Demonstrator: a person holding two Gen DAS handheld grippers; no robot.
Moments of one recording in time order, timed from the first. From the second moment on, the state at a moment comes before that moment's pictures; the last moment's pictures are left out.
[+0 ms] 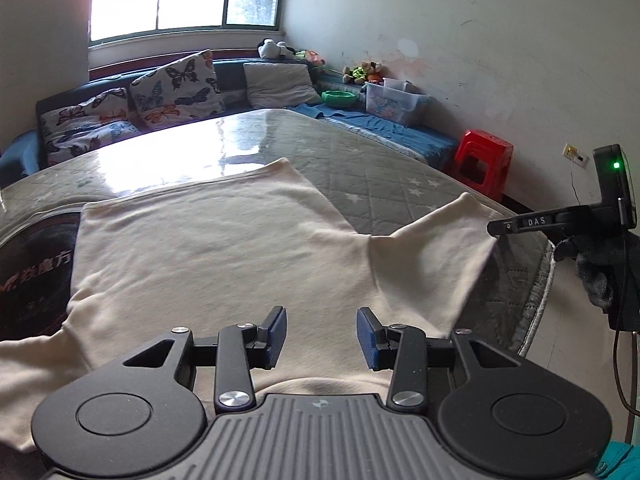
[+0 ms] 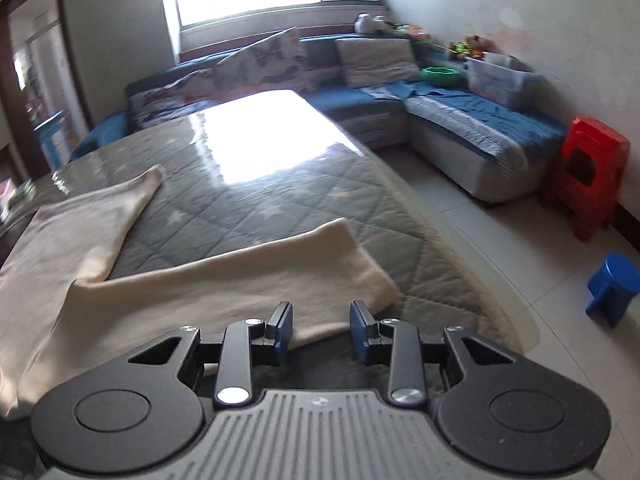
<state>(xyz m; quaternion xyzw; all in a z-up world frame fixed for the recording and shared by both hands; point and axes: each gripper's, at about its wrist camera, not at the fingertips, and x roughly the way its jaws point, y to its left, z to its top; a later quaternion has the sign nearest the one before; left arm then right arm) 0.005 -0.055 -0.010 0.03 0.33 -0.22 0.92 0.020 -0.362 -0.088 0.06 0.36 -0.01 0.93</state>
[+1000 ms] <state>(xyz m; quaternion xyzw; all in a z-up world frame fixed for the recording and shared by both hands) 0.024 -0.110 -0.018 0.04 0.33 -0.27 0.90 0.010 -0.389 -0.070 0.13 0.30 -0.06 0.94</state>
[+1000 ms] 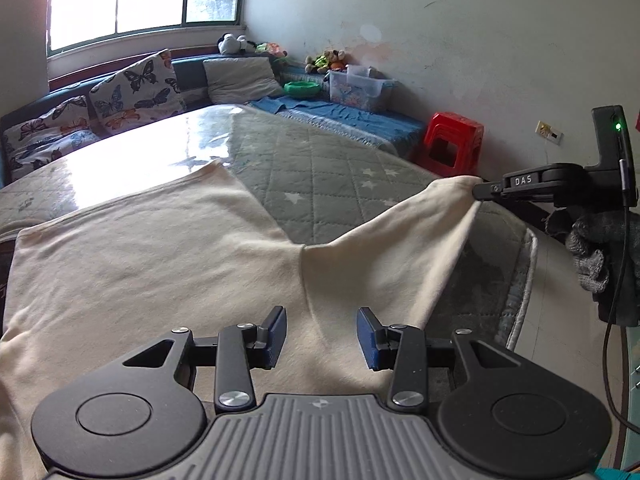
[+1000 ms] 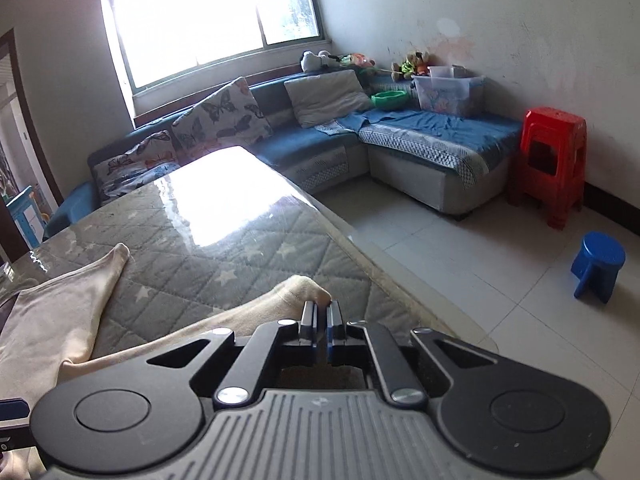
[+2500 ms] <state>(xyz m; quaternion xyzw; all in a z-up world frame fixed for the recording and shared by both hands) -0.051 0.061 -0.007 -0.06 0.30 -0.10 0.95 0.009 -0.110 -0.002 -0.09 0.30 0.34 0.89</state>
